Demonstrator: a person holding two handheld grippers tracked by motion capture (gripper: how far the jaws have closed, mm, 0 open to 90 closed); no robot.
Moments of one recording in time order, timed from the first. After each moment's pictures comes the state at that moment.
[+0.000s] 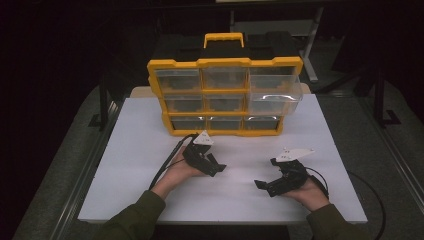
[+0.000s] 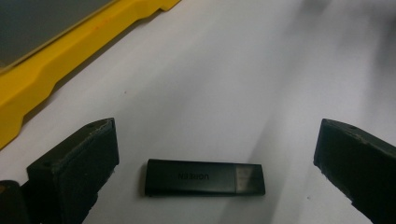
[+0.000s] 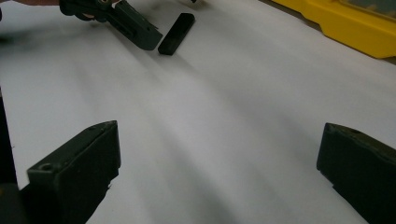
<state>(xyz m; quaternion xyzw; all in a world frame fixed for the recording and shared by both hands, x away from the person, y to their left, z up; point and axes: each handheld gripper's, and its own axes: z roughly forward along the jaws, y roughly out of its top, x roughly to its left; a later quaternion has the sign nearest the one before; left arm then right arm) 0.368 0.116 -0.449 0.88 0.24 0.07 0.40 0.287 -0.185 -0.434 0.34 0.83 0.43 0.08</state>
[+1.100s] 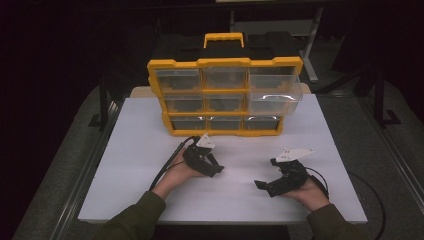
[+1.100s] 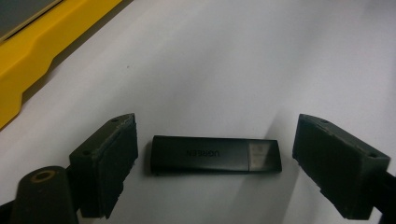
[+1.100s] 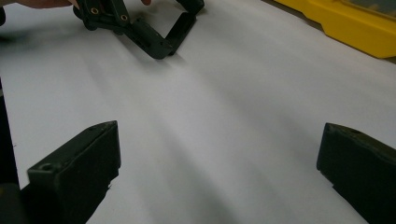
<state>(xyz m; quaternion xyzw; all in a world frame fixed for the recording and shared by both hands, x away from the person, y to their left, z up) 0.367 0.116 -0.454 0.90 0.24 0.08 0.36 0.287 -0.185 -0.434 0.34 0.84 0.43 0.08</state>
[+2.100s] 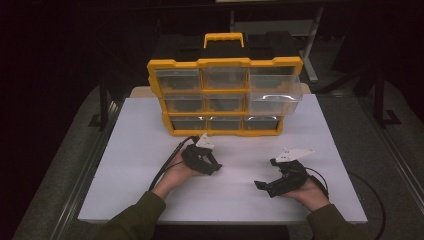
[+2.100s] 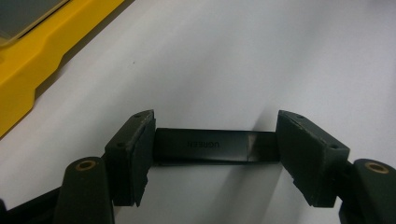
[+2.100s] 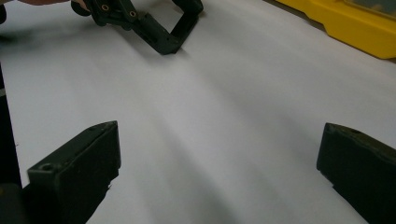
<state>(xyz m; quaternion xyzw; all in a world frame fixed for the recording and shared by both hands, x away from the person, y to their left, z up) 0.365 0.119 -0.451 0.90 0.23 0.09 0.35 0.286 -0.184 -0.434 0.33 0.84 0.43 0.08</state>
